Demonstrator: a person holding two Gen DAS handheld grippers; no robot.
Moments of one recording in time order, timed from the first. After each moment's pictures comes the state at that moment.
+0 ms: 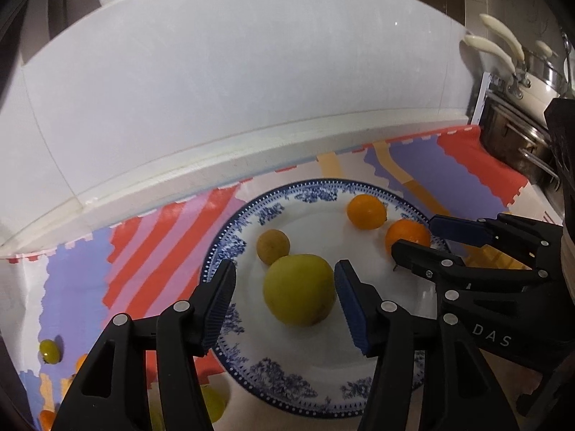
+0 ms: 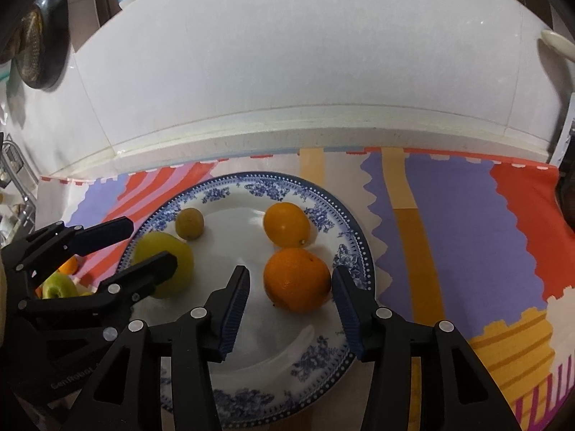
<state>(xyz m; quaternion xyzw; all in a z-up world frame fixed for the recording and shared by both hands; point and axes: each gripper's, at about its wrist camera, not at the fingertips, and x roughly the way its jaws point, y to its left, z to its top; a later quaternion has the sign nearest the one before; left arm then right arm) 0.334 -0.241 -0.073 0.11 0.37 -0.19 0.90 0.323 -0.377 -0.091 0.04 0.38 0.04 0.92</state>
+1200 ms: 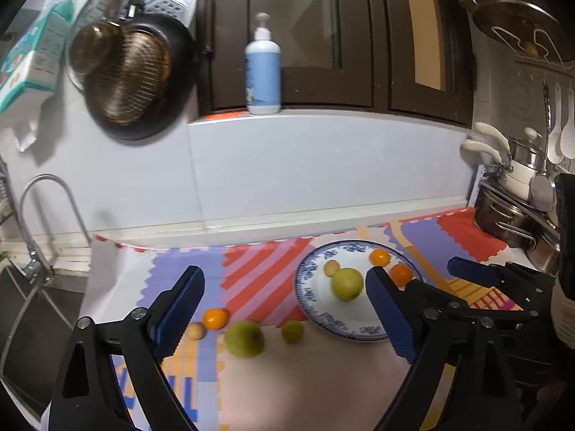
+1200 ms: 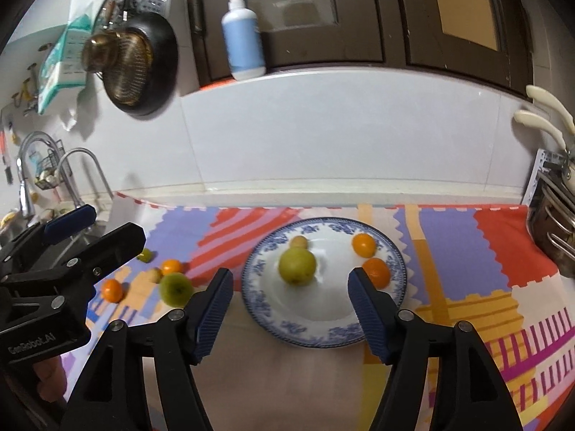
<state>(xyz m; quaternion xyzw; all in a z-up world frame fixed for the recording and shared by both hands) 0.189 -0.126 0.032 0.03 0.24 -0.11 0.96 0.197 -0.299 -0.003 0.03 0.28 0.07 0.96</state>
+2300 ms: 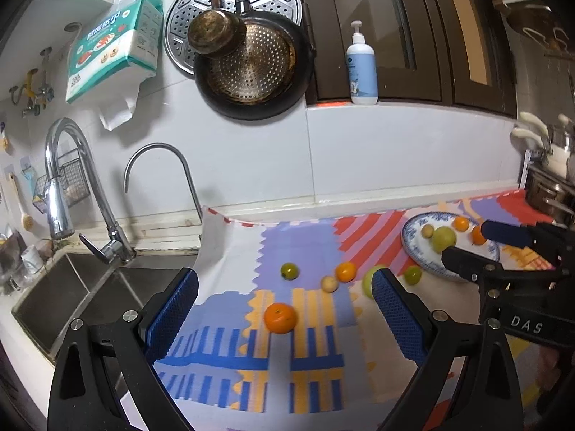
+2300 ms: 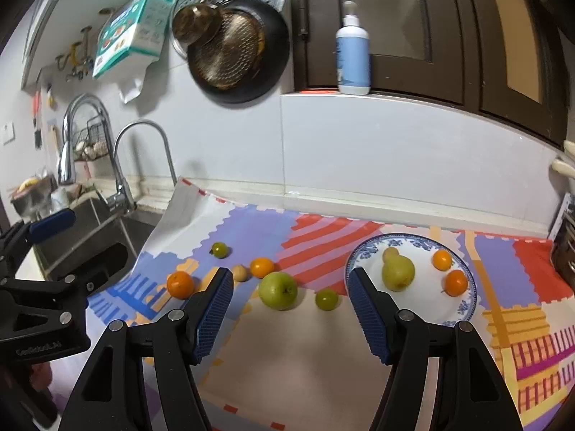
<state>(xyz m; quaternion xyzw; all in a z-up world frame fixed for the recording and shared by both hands) 0.131 0.007 0.008 0.07 0.23 -0.01 0.97 0.162 -0.165 -0.007 -0.04 0.25 0.12 0.96</state>
